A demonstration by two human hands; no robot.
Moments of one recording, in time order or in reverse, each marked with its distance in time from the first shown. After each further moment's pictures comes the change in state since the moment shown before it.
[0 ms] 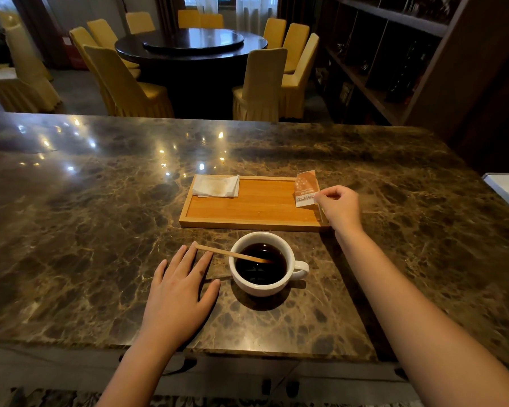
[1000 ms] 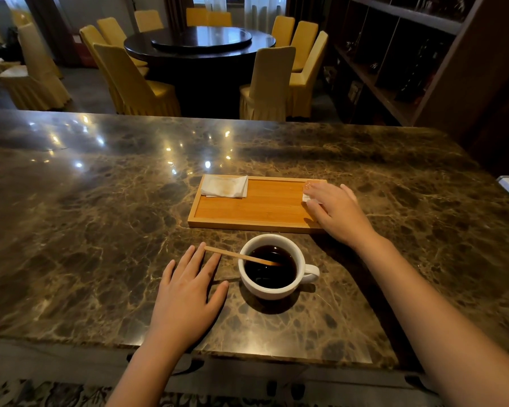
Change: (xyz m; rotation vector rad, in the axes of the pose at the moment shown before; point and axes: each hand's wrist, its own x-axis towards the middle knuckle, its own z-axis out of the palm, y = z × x) left_hand -0.001 0.001 -0.001 -0.018 -0.014 -0.010; right_hand -0.004 -0.007 -0.009 -0.632 -0.346 -0.685
